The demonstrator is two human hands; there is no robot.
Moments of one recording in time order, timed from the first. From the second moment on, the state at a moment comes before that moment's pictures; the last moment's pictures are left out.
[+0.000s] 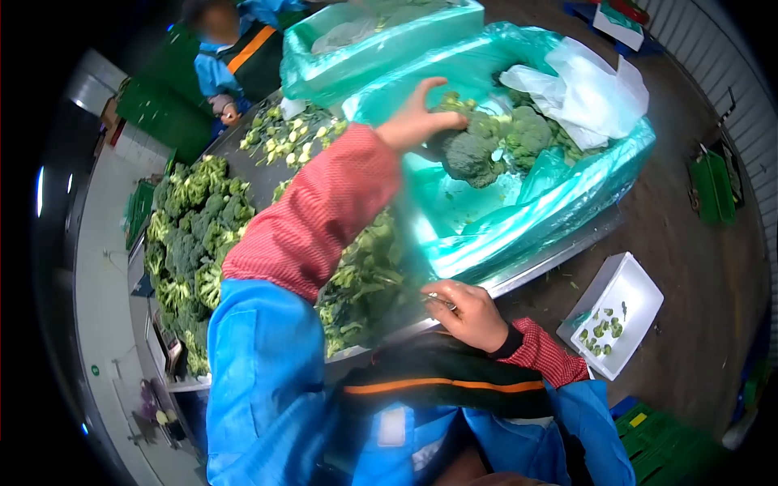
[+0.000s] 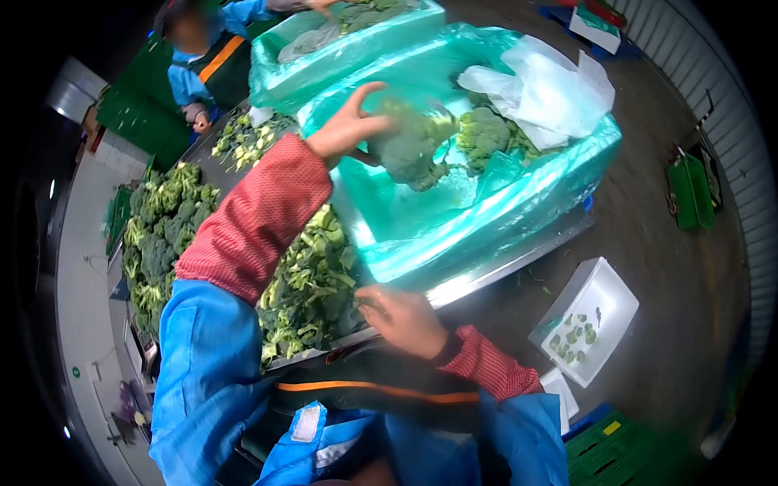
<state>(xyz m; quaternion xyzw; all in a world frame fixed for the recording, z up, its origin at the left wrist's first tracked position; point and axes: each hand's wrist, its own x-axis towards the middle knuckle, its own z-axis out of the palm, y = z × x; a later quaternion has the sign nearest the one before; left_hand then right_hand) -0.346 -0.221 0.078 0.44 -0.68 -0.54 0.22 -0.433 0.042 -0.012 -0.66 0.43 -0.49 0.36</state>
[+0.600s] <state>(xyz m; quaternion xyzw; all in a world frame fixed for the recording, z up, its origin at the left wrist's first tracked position) -0.061 -0.082 0.059 0.56 -0.35 -0.71 0.25 -0.330 -0.065 0.004 -0.47 0.42 -0.45 0.64</state>
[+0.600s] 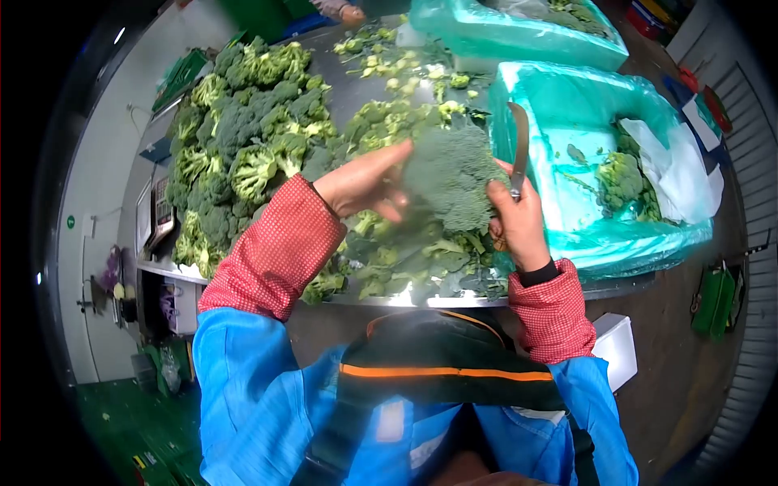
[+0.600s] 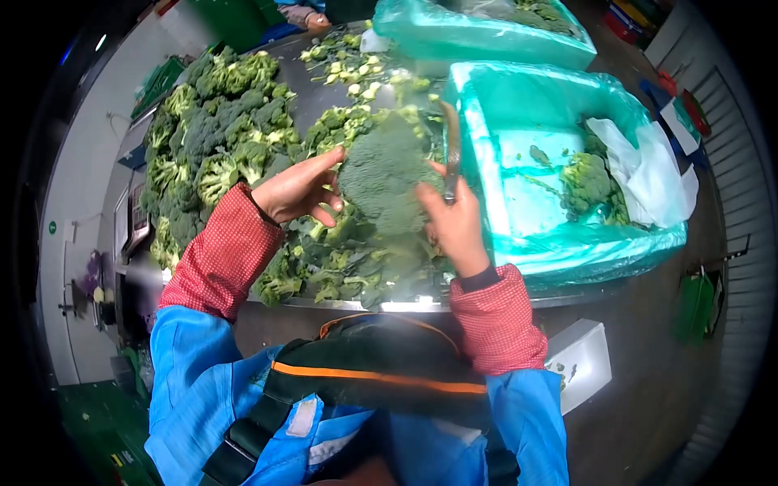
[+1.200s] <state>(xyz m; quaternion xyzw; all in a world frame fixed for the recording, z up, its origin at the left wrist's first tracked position) -0.028 -0.040 0.005 0.59 -0.48 -0.58 0.30 -0.269 -0.040 -0.018 -0.40 0.46 -0.45 0.65</state>
